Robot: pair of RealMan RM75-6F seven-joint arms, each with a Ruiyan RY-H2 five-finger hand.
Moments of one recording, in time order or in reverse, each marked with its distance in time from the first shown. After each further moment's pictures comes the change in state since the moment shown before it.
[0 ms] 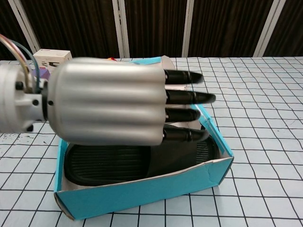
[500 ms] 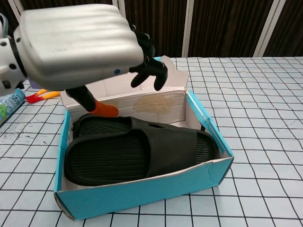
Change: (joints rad) left arm 0.124 -0.037 -0.012 0.012 -0.140 0.257 -0.490; right arm 0.005 -0.002 -0.001 -0.006 0.007 -0.011 -0.017
